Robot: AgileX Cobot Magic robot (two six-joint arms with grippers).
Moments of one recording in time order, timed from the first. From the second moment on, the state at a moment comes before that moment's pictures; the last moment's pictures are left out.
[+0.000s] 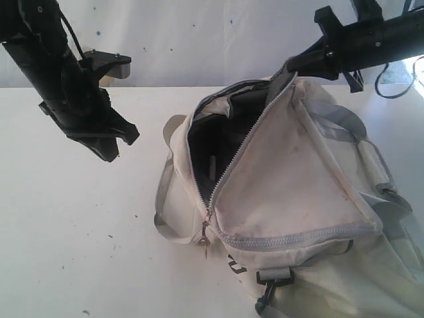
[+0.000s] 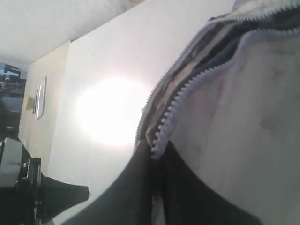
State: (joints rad) left arm -0.39 1.82 -1.46 -0.17 1.09 0.26; right arm -0.05 2.00 -1.61 1.19 1.08 -0.58
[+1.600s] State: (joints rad) left arm -0.39 1.82 -1.44 -0.17 1.15 0.26; right arm 0.15 1.95 -1.61 0.73 1.10 -0.40
